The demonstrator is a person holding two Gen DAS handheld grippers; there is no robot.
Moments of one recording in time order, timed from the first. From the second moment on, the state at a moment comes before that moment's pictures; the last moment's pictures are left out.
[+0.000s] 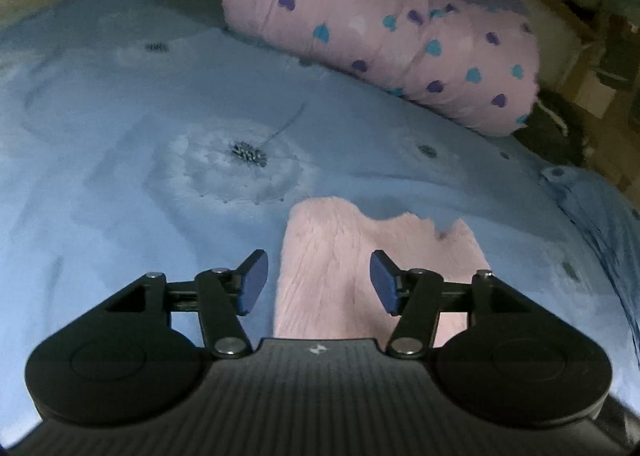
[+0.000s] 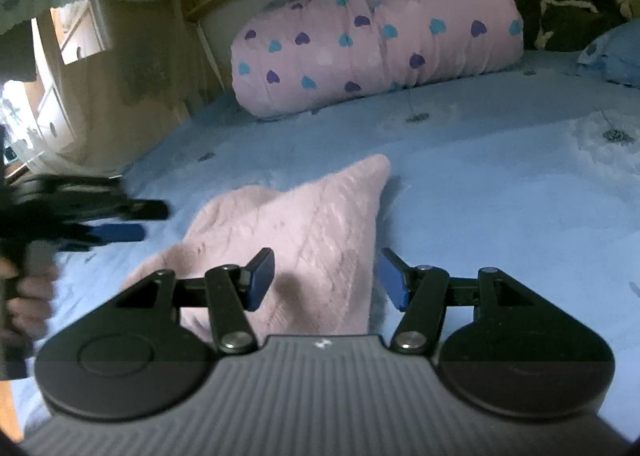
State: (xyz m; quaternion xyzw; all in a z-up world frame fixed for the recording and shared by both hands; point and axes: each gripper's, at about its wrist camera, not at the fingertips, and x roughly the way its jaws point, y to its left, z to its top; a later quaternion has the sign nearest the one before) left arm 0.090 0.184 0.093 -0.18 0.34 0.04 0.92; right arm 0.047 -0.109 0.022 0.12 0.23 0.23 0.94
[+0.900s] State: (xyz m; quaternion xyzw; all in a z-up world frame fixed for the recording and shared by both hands) left arm 0.073 0.191 0.100 -0.18 0.35 0.06 0.92; right arm 0.054 -0.106 0.012 0.12 0.24 0.24 0.93
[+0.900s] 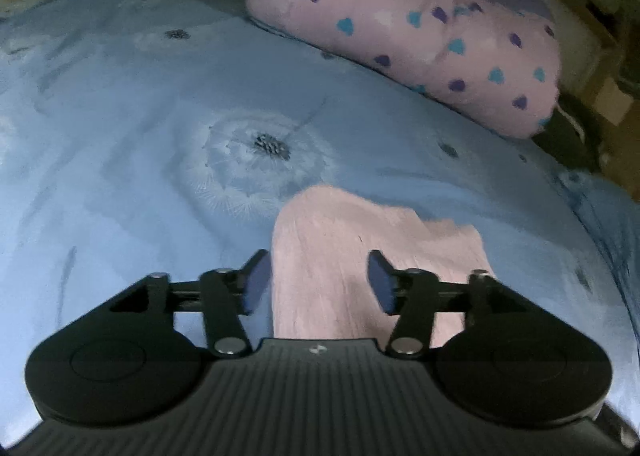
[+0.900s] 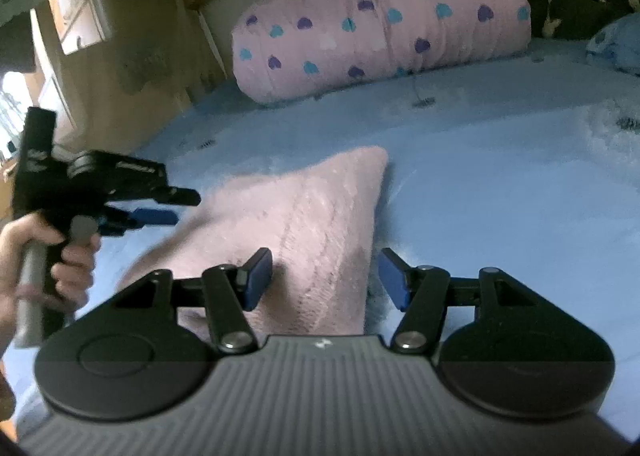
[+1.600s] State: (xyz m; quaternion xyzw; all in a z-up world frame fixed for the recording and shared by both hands) left arm 0.004 0.179 0.072 -0.15 0.39 0.02 0.91; right arm 0.051 -0.108 -0.005 0.13 0.31 0.23 0.91
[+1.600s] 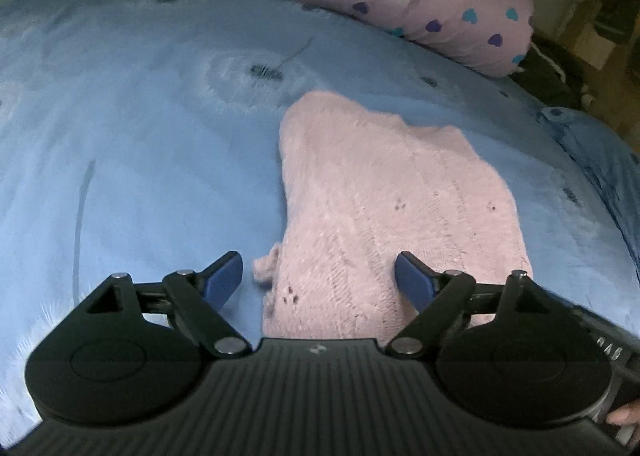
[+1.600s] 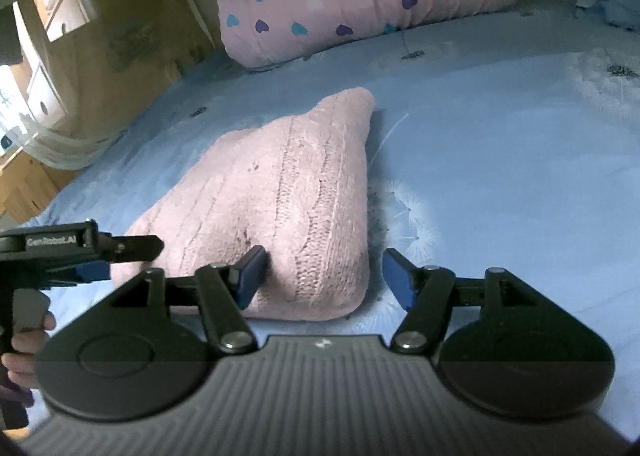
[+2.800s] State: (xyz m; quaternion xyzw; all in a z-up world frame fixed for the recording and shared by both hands) left arm 0.055 0.196 0.034 -0.25 0.42 -0.04 0.87; right arm 0.122 -0.116 -0.019 0.21 0.37 0.28 0.86
